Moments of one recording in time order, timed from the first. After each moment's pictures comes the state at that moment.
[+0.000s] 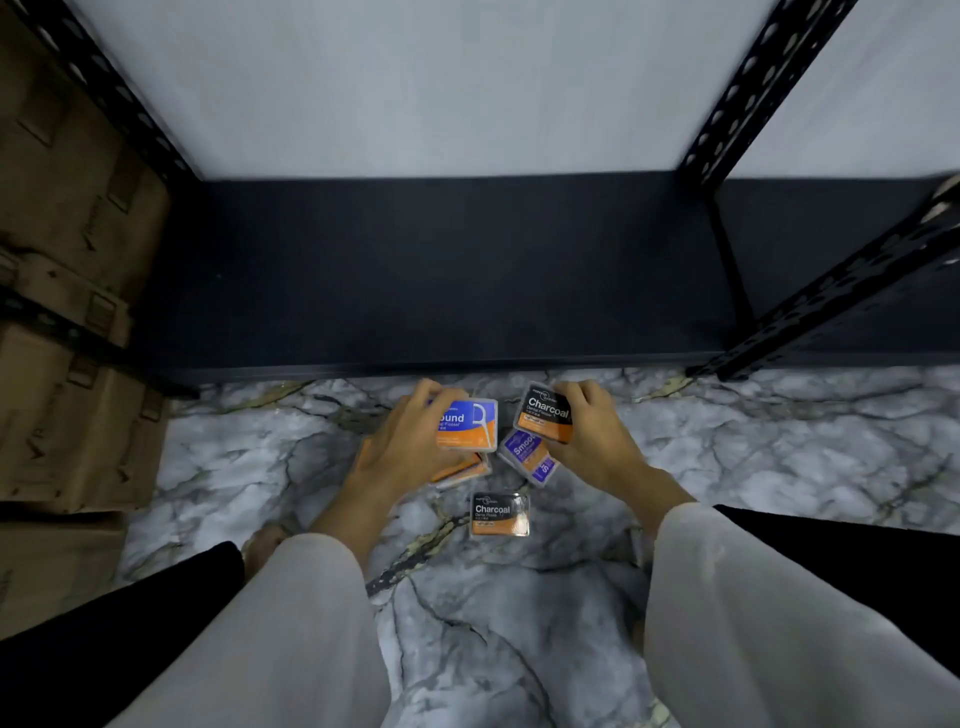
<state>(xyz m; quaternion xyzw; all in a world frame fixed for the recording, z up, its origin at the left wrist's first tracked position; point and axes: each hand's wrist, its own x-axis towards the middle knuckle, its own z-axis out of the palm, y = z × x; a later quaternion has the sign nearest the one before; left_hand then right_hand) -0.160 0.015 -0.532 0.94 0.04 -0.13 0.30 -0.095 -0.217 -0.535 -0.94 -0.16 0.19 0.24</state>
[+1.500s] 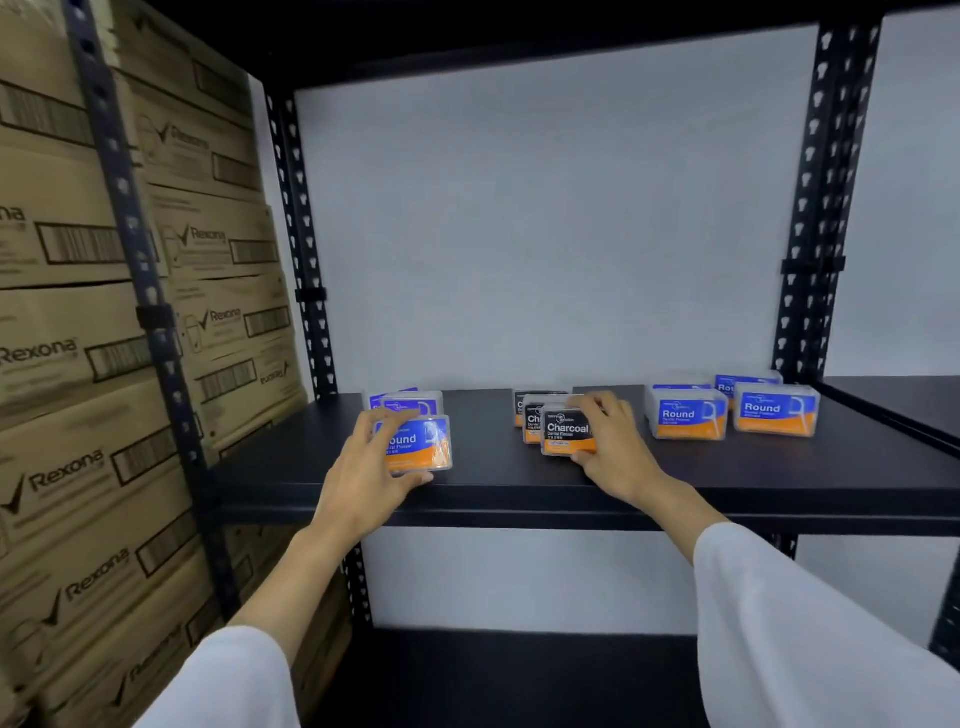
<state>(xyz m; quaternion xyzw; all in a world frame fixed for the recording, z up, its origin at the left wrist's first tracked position) -0.120 0.178 -0.040 0.92 0.07 0.34 0.20 0.024 -0.092 -0.036 -0.87 -0.33 -0.20 0.31</state>
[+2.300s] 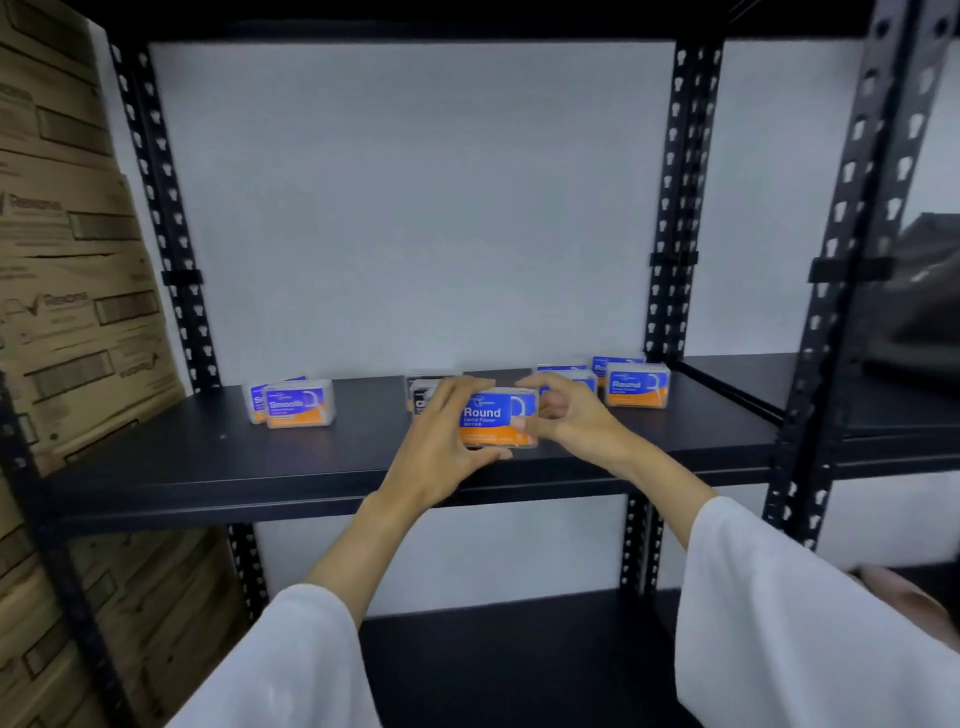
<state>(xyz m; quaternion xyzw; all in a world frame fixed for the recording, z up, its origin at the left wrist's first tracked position) -0.062 0.003 -0.026 0.88 -0.16 0.32 0.32 -0.008 -0.187 -0.006 -0.77 -0.31 -0.02 0.55</state>
